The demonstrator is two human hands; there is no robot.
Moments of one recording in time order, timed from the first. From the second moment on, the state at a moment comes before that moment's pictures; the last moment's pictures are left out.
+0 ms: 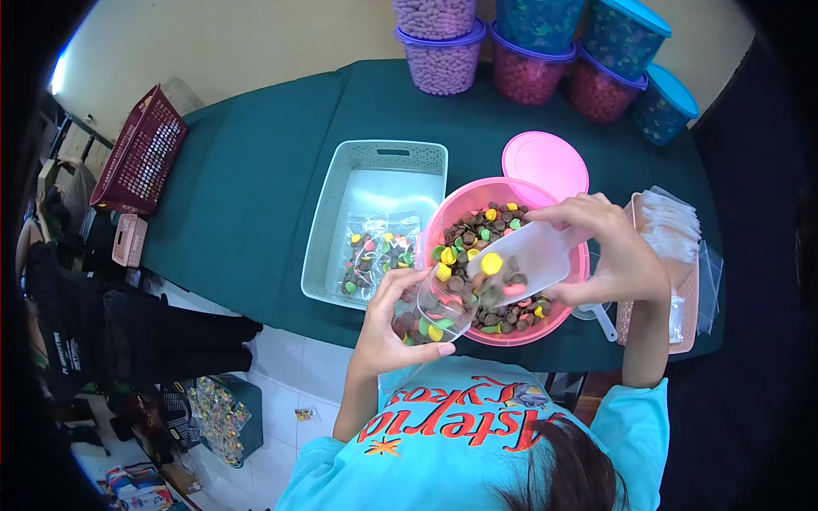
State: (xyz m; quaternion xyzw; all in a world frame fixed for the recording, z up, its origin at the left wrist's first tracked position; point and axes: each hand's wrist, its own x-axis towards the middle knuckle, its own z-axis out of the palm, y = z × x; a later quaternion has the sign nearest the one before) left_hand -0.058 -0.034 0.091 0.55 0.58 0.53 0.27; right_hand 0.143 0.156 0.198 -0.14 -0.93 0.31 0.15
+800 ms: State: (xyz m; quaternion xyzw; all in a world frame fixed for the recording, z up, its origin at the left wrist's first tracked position) left_hand -0.067 -0.016 0.096 0.60 0.56 0.48 0.31; right_hand 0.130 0.109 0.207 -0.18 -0.97 0.12 0.14
